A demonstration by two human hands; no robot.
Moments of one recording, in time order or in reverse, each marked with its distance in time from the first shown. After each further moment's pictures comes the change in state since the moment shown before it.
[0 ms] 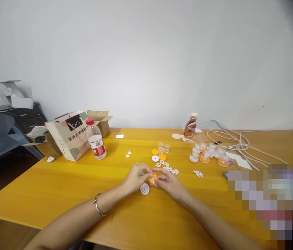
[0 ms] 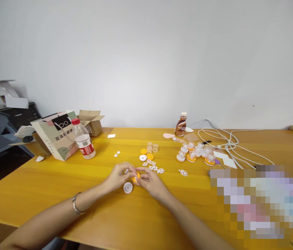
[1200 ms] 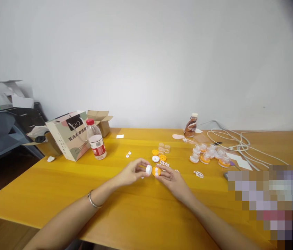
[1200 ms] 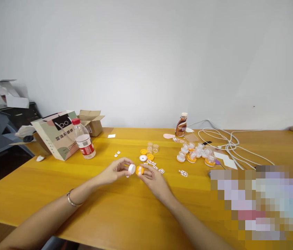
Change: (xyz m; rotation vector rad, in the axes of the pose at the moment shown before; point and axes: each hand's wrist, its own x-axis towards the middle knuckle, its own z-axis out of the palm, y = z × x) left_hand 0.004 -0.002 -0.027 -0.488 -0.258 -0.109; right_hand 0.004 0.001 -0.008 -0.063 0.153 -0.084
